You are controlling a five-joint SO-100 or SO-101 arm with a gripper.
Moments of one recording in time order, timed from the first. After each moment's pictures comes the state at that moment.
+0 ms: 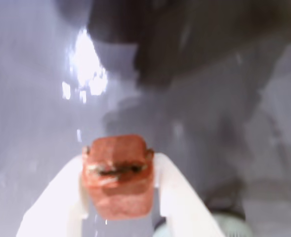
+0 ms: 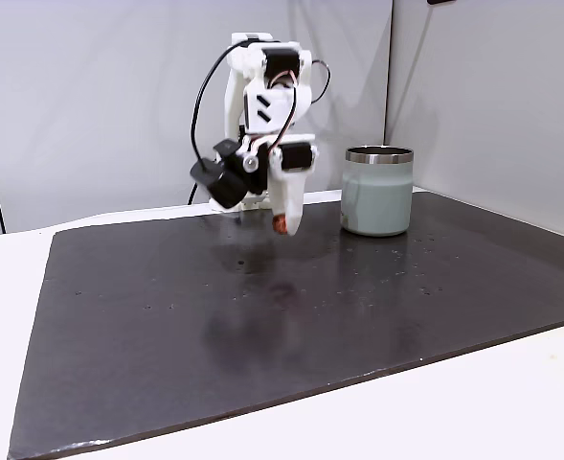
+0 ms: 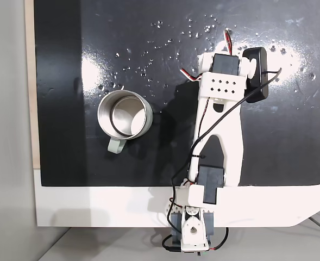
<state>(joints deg) 8.9 78.3 76.3 81.0 -10.7</state>
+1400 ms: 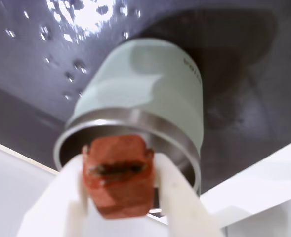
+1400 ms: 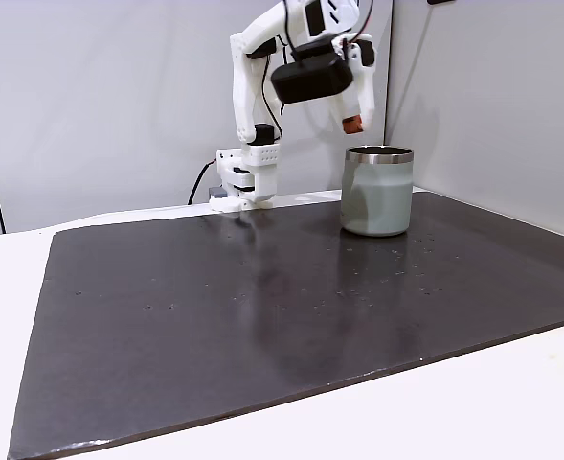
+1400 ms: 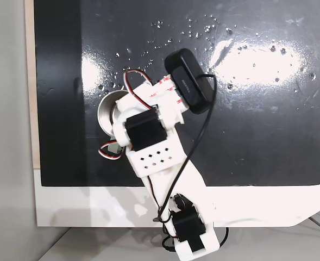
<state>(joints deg) -19.7 102.6 74.3 99.0 -11.3</state>
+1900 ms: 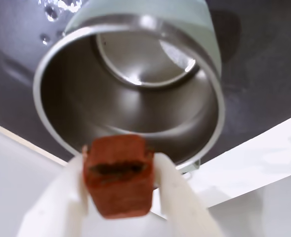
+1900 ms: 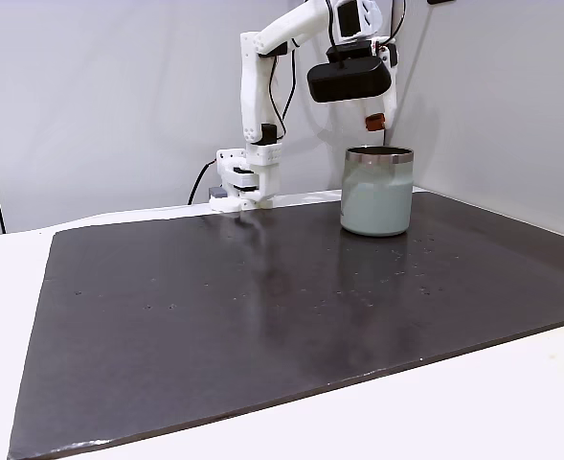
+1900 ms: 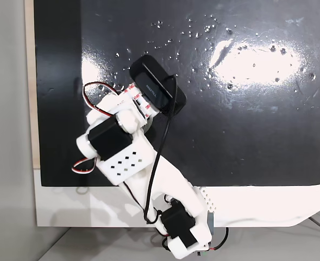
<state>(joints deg) -29.8 97.9 68.2 102.7 -8.8</state>
